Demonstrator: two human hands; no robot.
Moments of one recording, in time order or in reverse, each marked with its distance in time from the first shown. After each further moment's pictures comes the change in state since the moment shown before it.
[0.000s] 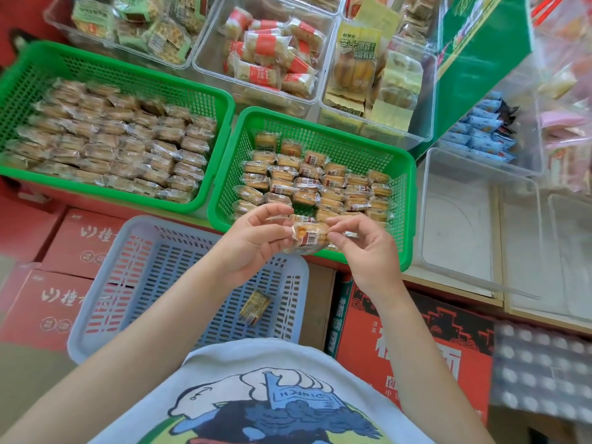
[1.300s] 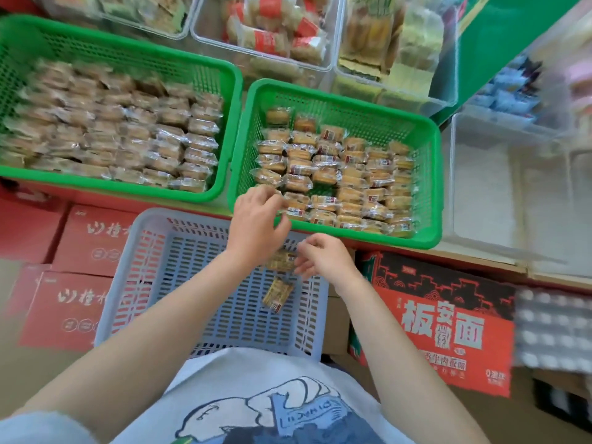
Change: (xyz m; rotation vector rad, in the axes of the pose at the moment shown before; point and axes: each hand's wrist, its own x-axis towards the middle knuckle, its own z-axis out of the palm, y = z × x) left_hand 0.047 -0.034 -0.093 1.620 0.206 0.639; right_hand 0.009 0.059 0.107 0.008 -0.186 0.679
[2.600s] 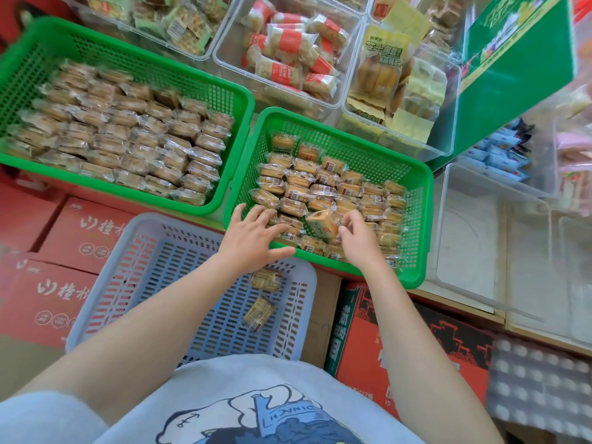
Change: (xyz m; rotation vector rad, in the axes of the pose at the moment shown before) left_hand 0.025 -0.009 0.009 0.410 -0.480 -0.039; right_hand 0.050 -0.045 -0.086 -0.619 0.254 -0.261
